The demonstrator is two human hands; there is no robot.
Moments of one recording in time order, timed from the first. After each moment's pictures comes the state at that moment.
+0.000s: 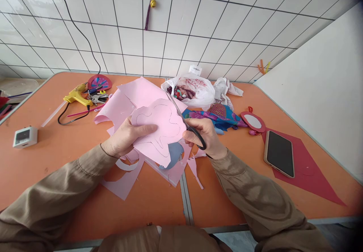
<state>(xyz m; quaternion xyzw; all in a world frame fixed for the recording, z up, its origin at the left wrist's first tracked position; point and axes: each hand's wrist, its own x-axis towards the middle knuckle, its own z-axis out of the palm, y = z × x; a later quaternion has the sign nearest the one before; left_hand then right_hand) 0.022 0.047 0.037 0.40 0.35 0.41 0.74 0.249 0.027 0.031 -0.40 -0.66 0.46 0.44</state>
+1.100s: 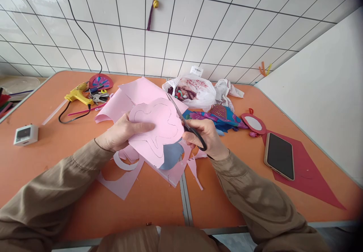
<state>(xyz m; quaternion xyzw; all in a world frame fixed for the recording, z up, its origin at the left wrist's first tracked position) 0.009 0.056 0.043 0.42 0.35 0.37 0.75 0.251 0.027 0.029 -0.41 -0.65 0.47 0.43</state>
